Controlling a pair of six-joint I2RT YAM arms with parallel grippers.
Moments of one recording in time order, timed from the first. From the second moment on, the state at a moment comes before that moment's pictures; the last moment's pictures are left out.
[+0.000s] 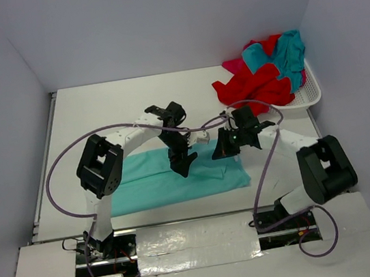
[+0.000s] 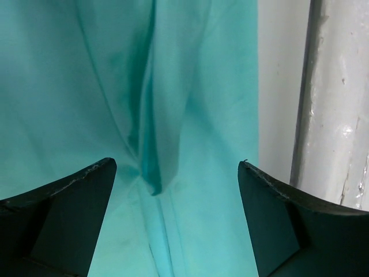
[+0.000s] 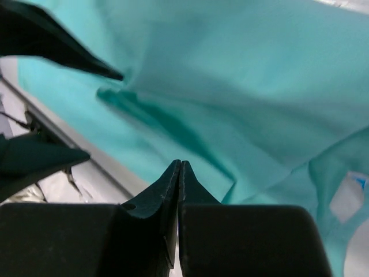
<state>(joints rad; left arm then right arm) -0.65 2.03 1.59 -1.05 0.69 0.80 0.32 1.38 0.74 -0.29 -0.54 0.43</state>
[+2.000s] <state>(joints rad) 0.19 1.70 1.30 -0.84 0.26 0.42 0.17 1.51 0.87 -0.33 -0.34 0.47</state>
